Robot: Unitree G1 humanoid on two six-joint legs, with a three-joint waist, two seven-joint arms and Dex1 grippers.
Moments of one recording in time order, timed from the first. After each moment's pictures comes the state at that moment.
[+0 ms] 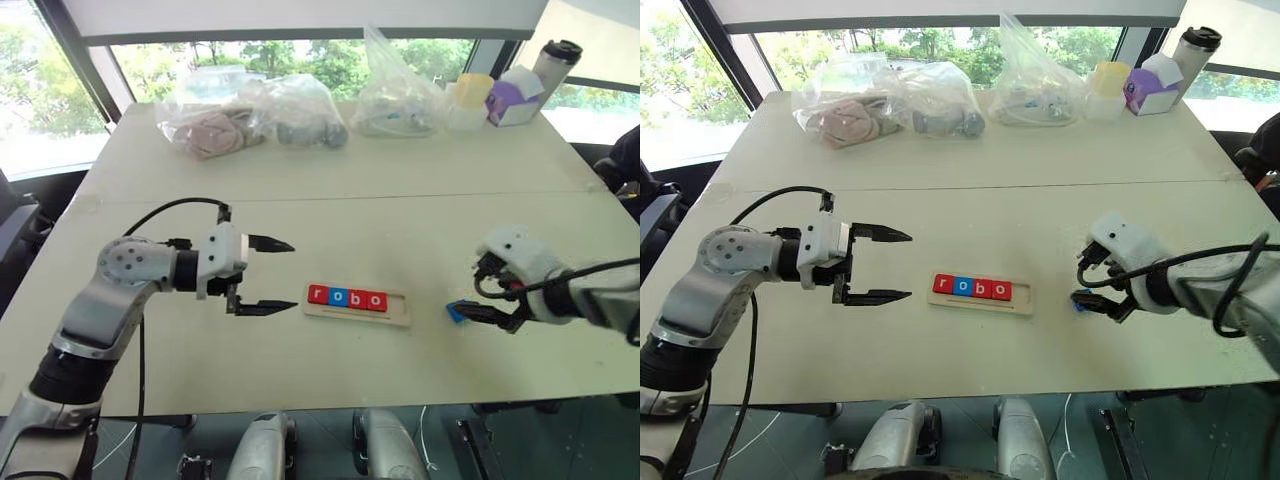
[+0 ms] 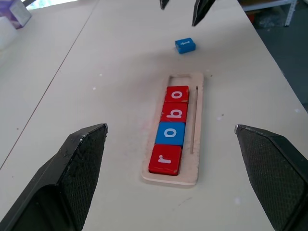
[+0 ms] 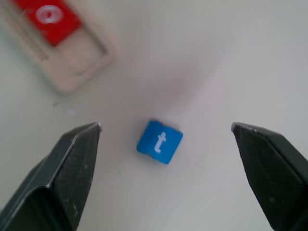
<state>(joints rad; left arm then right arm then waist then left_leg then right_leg) -0.41 0.76 -0.10 -0.23 -0.40 0.23 -1.21 -0.24 -1.40 -0.04 -0.56 0.67 1.05 0.80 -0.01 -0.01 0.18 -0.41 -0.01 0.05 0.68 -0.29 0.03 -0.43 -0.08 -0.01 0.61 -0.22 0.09</state>
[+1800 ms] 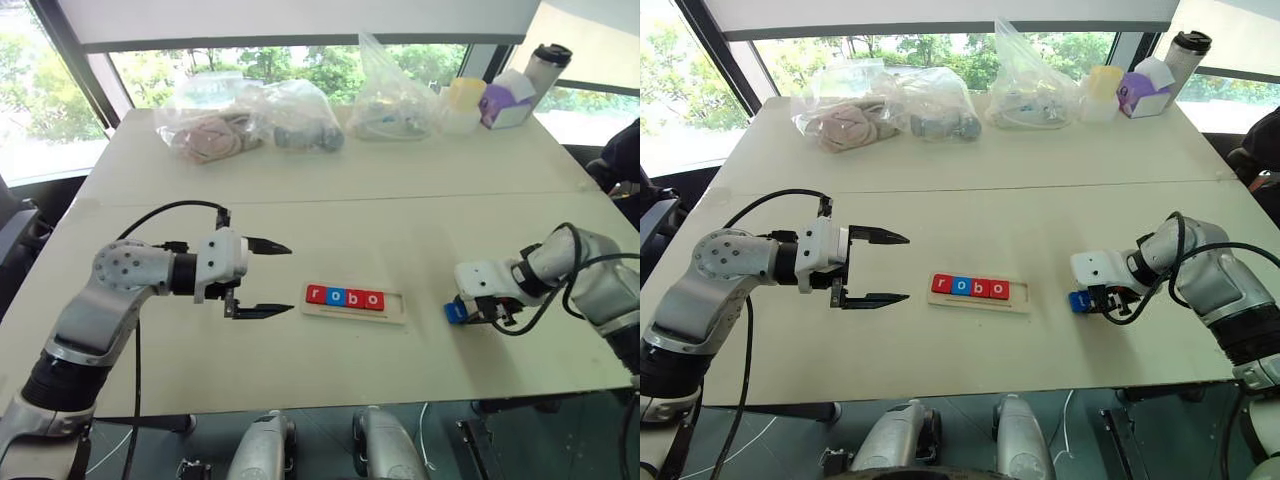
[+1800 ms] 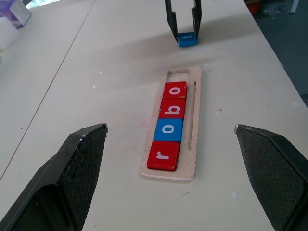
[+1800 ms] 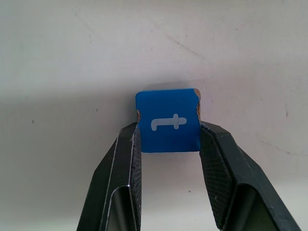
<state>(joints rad) -0.38 0.78 -0.08 -0.28 -0.38 0.23 -1.19 -0.53 -1.04 0.32 0.13 -0.11 0.19 1.47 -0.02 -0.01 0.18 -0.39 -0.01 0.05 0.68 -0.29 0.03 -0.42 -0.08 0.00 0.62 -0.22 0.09</state>
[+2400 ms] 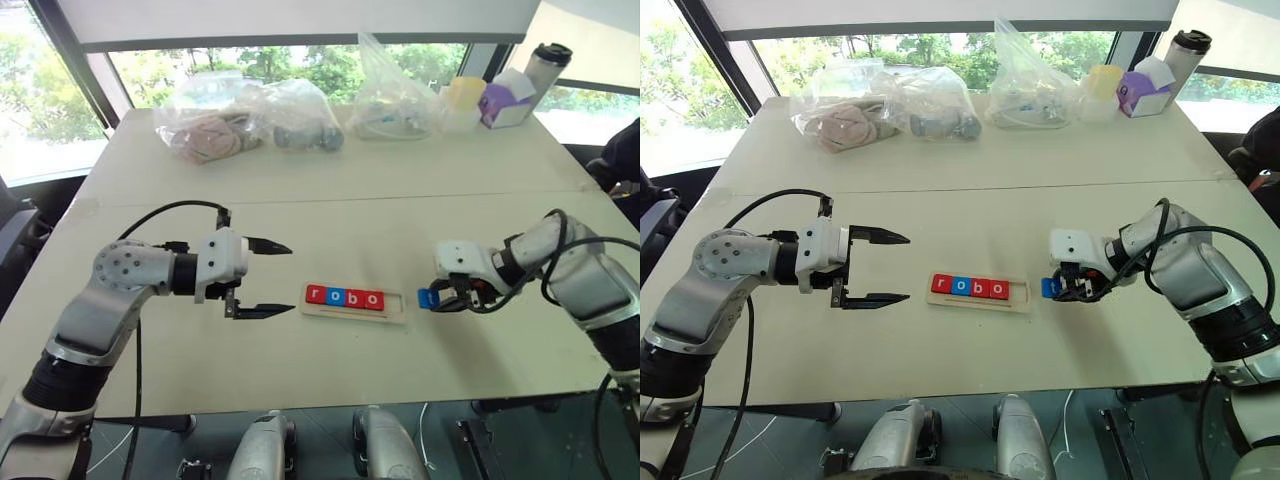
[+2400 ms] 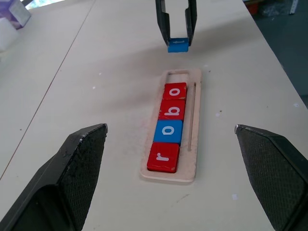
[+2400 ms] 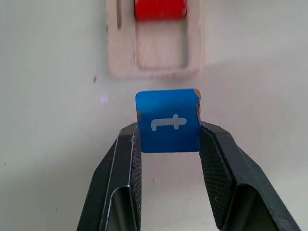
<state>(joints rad) -0.38 0.78 -0.08 -0.28 -0.38 0.23 -1.19 -0.60 -0.97 0.32 -0.08 -0.02 0.56 1.46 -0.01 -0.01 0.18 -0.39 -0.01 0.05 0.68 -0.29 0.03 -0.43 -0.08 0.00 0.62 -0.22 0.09</state>
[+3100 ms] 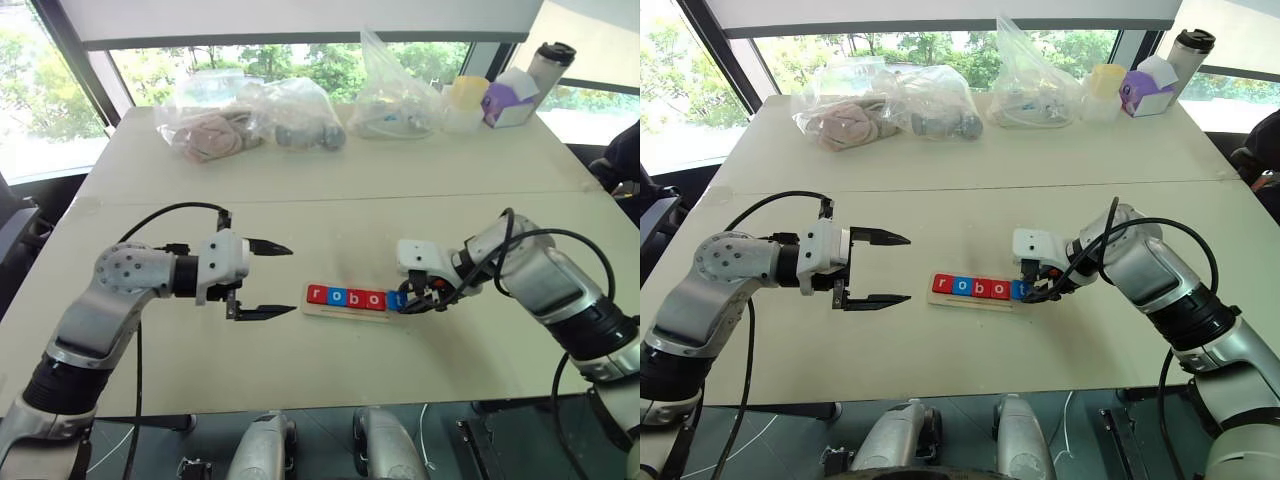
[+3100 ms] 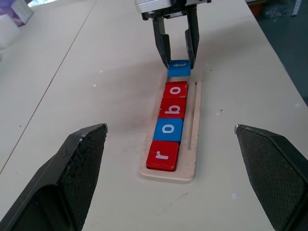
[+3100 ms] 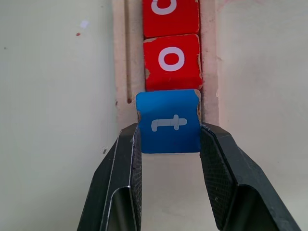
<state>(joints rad) -0.36 0.78 -0.08 -0.30 -0.38 0.24 -1.17 -0.71 -0.87 0.48 -0.10 -0.04 0.74 1.40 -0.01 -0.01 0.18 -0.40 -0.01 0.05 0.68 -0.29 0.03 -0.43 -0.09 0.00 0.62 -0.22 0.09</state>
